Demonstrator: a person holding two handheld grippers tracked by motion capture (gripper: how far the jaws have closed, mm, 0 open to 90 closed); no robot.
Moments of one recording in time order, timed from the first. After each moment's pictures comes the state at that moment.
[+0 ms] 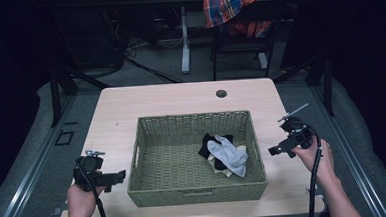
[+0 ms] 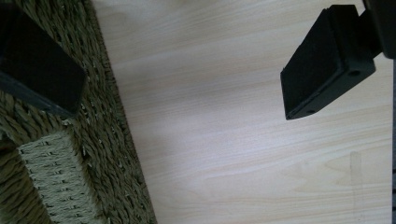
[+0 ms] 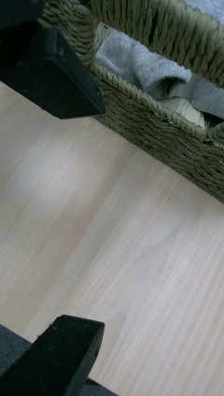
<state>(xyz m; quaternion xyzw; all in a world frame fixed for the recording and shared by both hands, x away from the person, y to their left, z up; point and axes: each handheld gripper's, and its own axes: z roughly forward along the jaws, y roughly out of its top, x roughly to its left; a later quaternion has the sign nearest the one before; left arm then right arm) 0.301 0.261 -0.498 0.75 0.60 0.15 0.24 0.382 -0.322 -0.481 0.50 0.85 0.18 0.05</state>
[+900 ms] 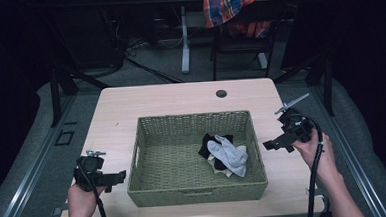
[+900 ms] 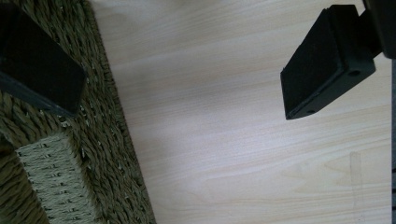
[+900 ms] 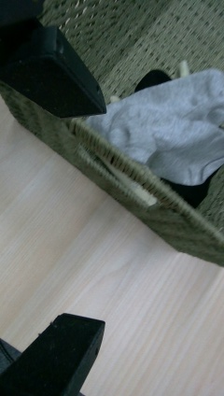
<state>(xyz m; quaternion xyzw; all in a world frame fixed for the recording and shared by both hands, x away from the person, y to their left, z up) 0.302 0.259 -0.498 0.75 0.60 0.15 0.24 0.369 -0.296 -0.427 0.45 0.86 0.23 0.06</state>
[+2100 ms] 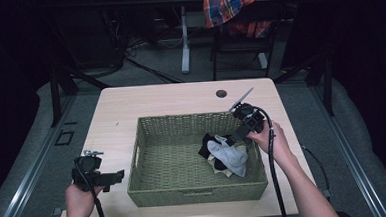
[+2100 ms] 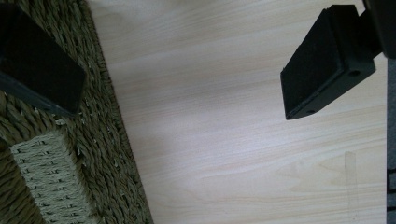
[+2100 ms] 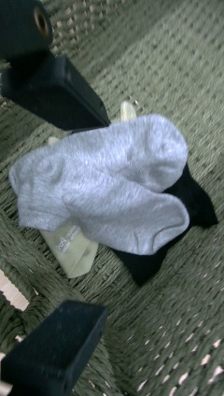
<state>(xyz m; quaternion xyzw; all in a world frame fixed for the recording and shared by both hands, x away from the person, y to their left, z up) 0.302 0.265 -0.497 0.75 0.60 0.15 0.24 0.424 -0.191 -0.452 0.41 0.89 0.19 0.00</state>
